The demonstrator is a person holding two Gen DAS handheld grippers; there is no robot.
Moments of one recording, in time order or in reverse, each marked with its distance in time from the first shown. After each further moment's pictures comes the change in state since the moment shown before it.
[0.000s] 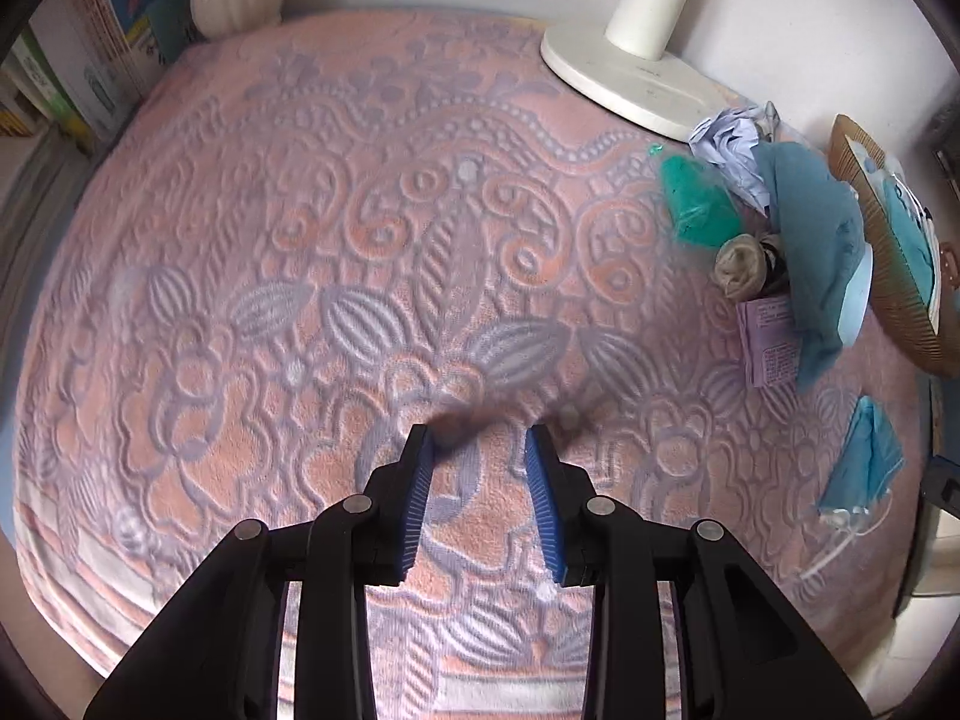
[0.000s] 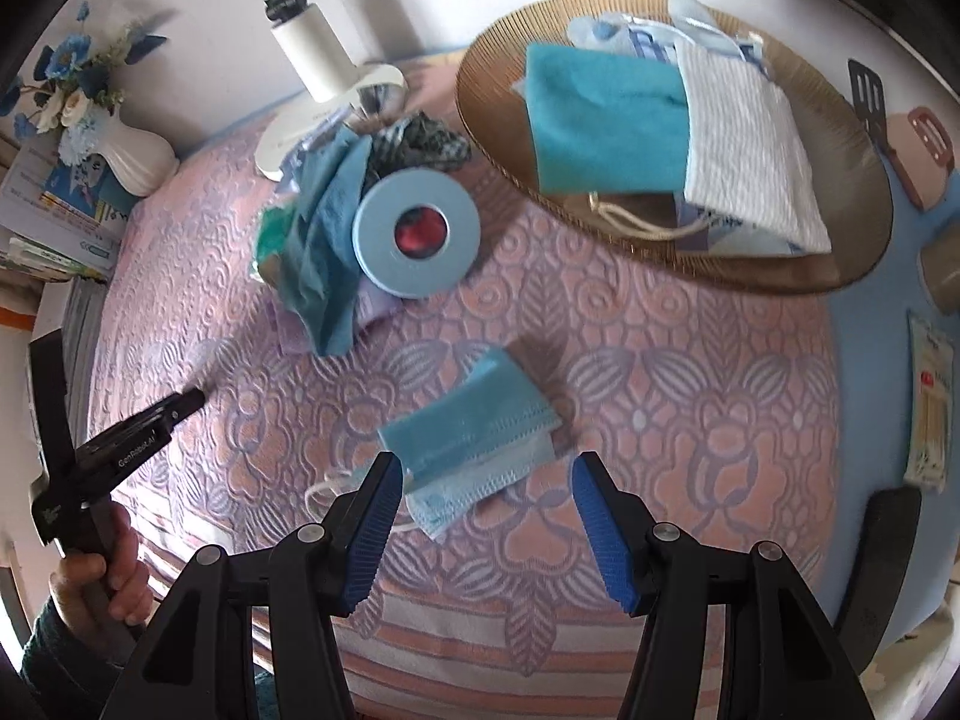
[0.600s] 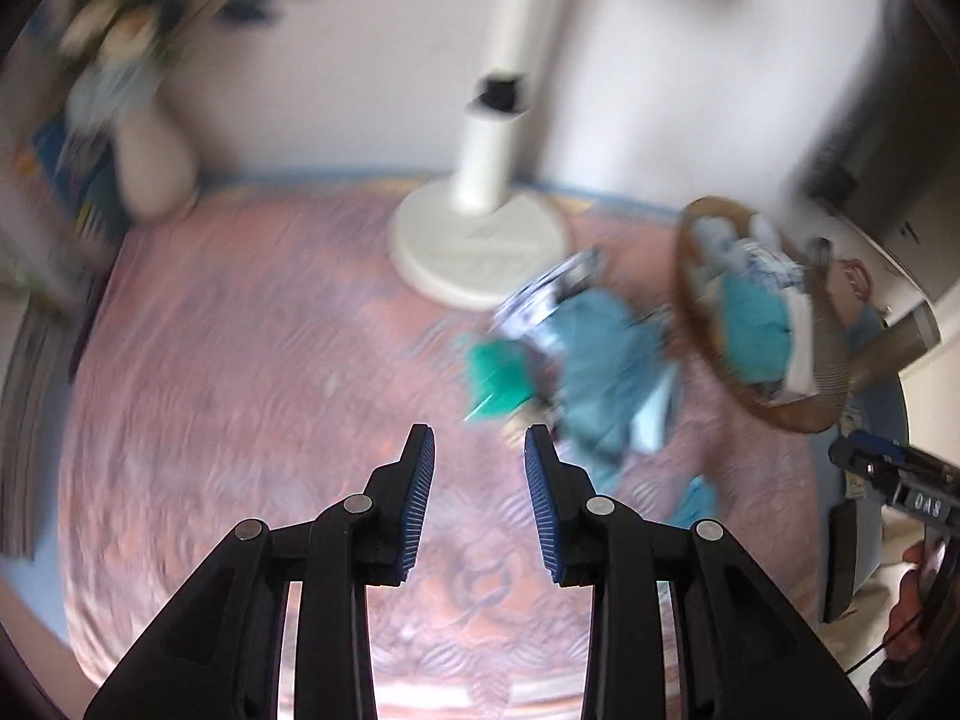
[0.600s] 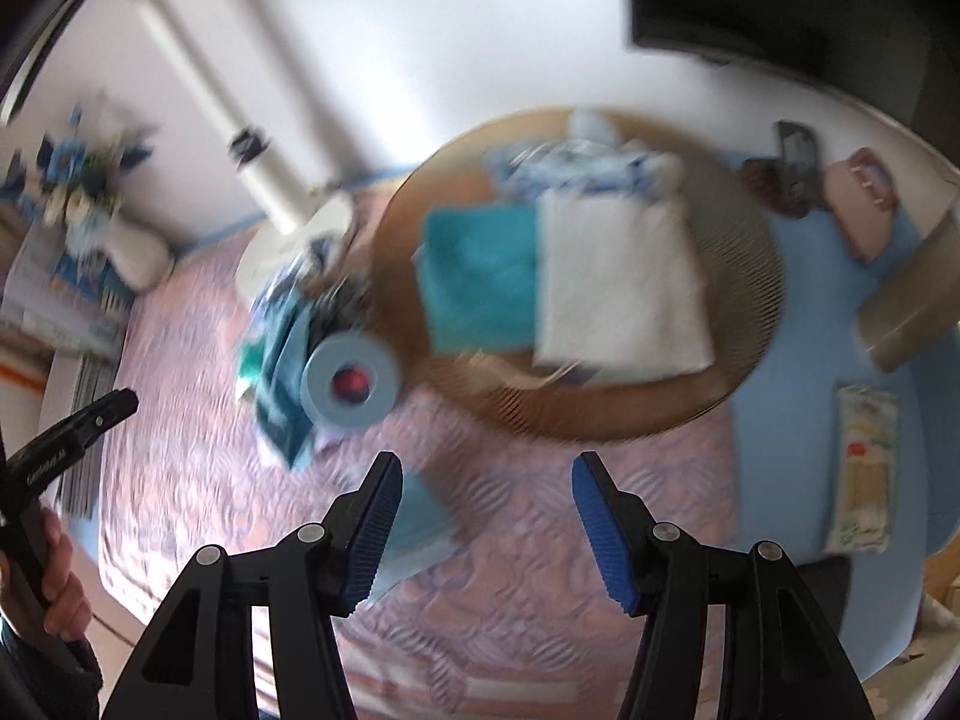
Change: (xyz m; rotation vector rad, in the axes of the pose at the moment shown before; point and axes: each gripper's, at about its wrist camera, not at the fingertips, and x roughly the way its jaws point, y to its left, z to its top) left arm -0.094 -0.054 0.063 0.100 -0.121 -0.116; right arm -0.056 -0.044 0.033 0.012 -0.164 0.001
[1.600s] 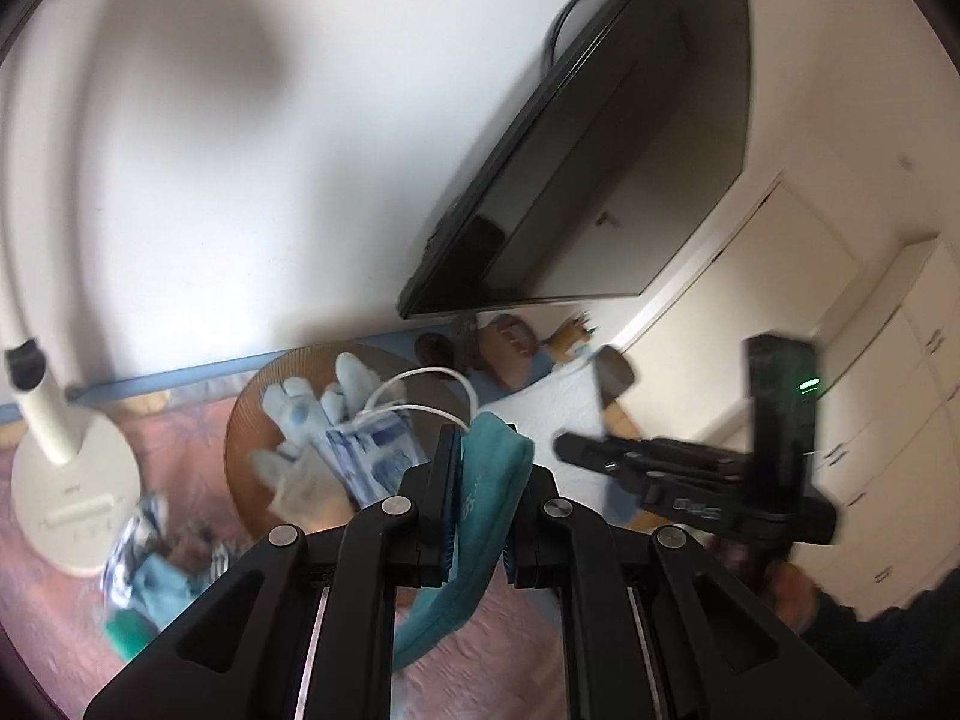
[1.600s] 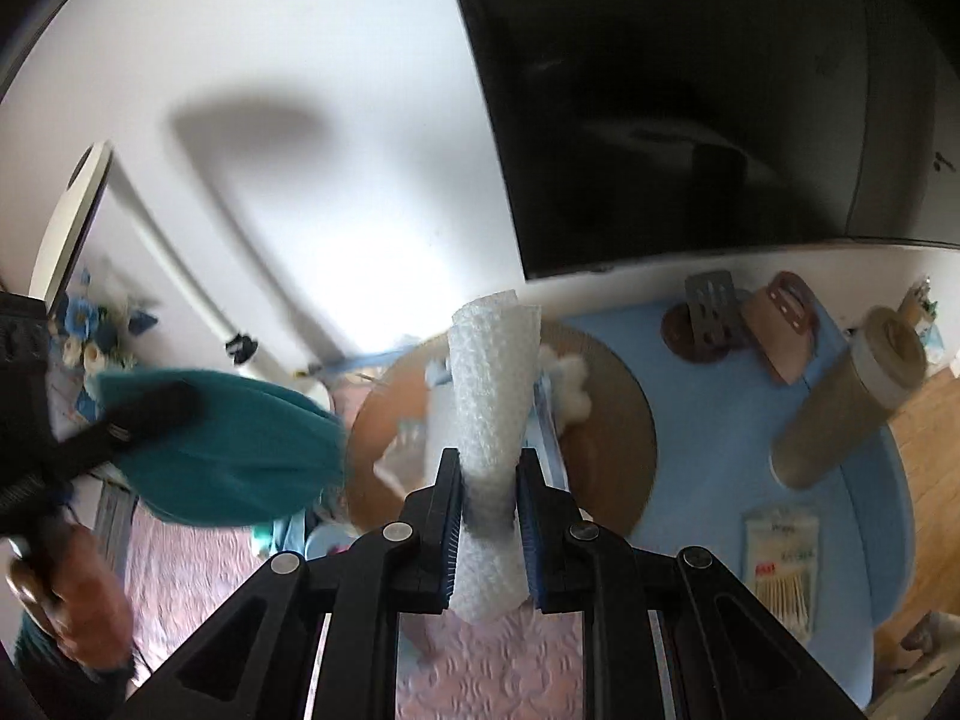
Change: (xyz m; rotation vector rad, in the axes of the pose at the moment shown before) left arm -0.028 -0.190 0.129 0.334 -0.130 -0.730; right arm -0.096 -0.058 0.070 0.097 -0.309 -0.019
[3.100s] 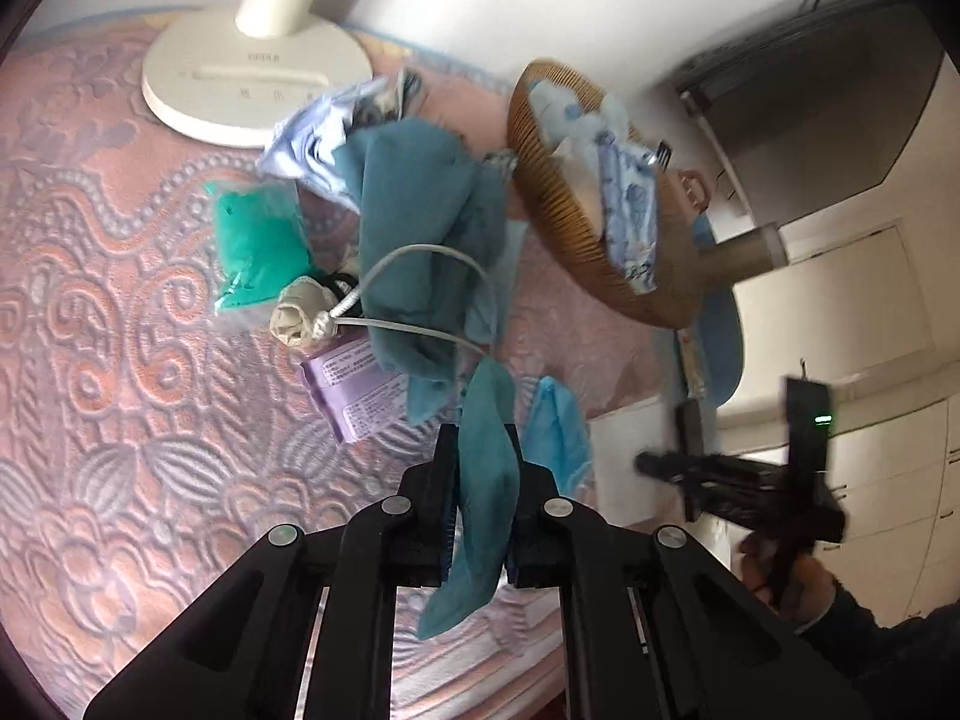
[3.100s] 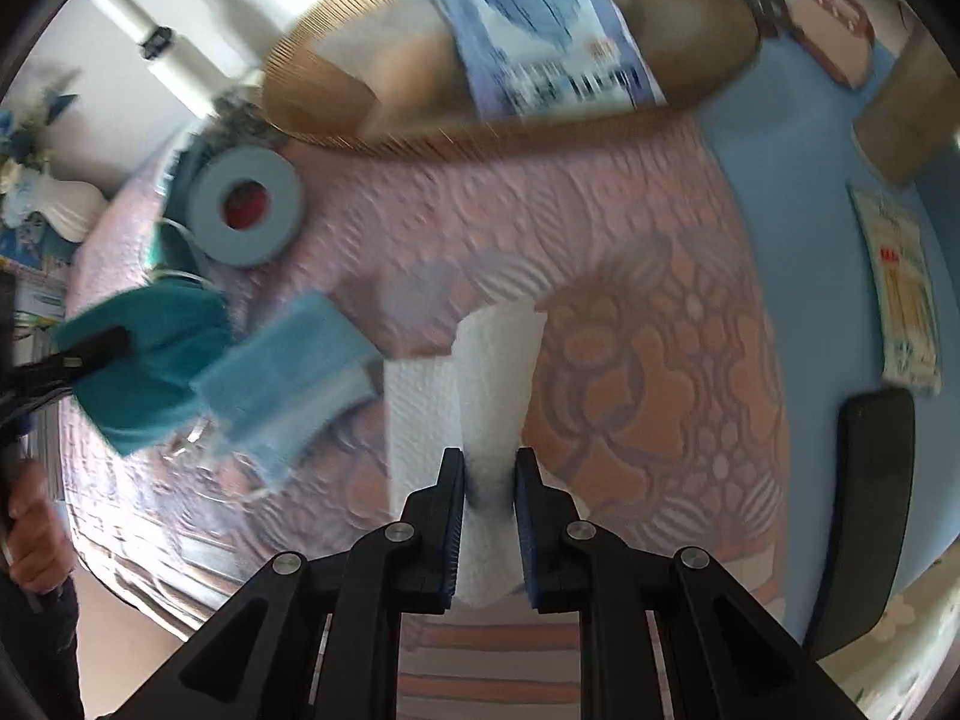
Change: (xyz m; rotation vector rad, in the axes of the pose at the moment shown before) left arm -0.041 0.133 -0.199 -0.381 0.270 0.091; right arm 0.105 0.014 -0.192 0.052 0.520 -0.062
